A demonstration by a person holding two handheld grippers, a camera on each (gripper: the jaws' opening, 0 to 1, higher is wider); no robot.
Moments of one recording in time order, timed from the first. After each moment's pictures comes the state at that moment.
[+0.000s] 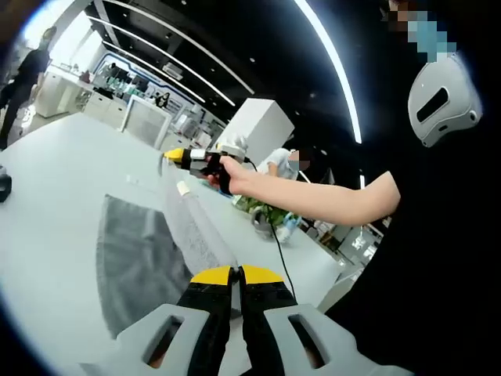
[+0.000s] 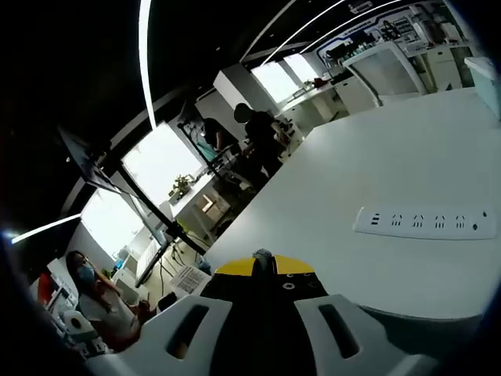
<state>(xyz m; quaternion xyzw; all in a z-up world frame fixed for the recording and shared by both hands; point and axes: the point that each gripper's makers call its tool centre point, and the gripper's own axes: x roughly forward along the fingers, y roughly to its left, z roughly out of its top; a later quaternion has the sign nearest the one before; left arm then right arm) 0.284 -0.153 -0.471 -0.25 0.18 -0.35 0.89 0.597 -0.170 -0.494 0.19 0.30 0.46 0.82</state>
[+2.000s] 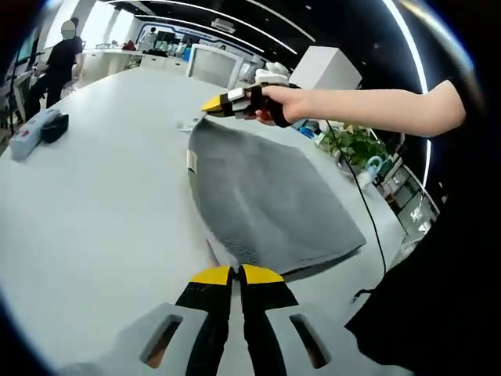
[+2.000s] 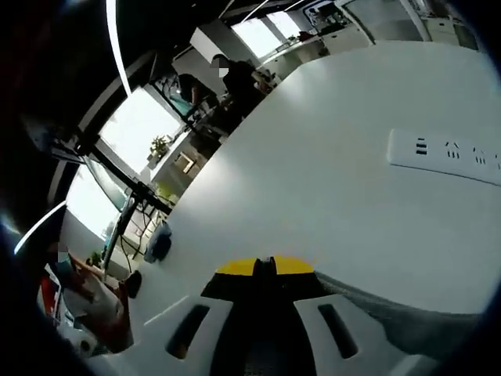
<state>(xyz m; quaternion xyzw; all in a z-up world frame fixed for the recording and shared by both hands) 0.294 -0.083 -0.636 -0.15 0.37 -0.20 0.90 0.605 -0.089 -0.630 0.13 0.43 0.43 0.78</state>
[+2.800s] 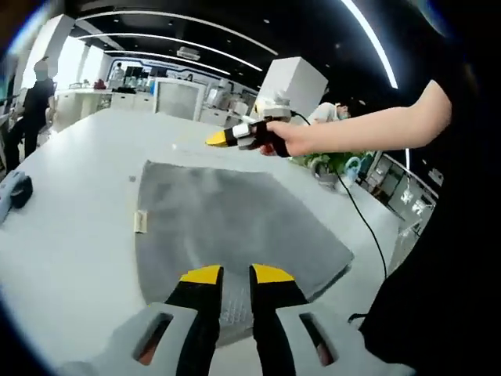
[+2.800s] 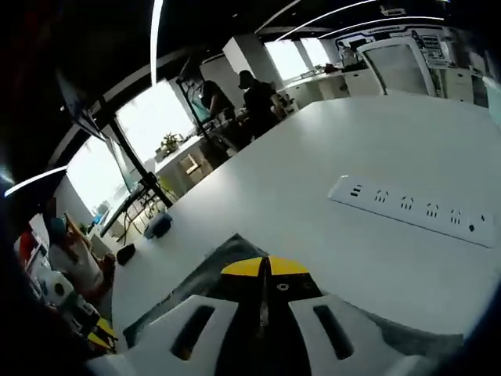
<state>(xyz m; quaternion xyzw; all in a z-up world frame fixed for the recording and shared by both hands) 0.330 -0.154 -0.593 -0.08 0.27 -0.30 0.91 0.598 -0.211 -0.586 0.06 0.35 0.43 0.83</state>
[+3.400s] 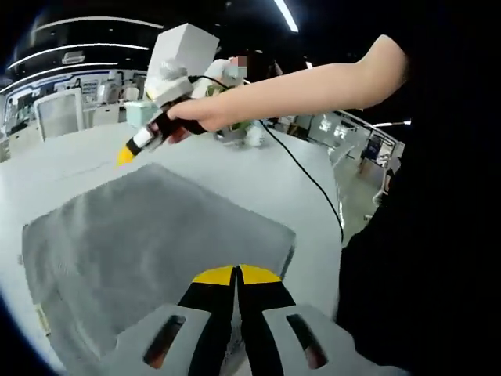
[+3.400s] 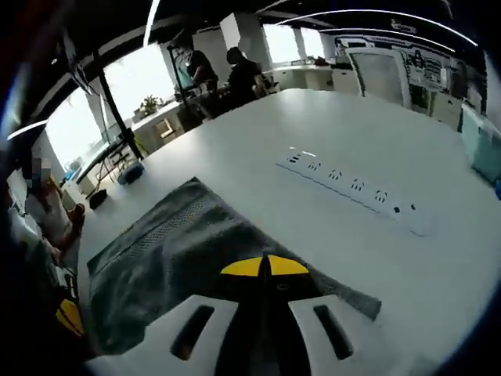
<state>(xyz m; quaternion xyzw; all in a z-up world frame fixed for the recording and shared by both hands) 0.329 -0.286 -0.589 0.05 0.27 -0.53 0.80 0.572 -0.300 -0.614 -0.12 0.37 0.44 0.81</state>
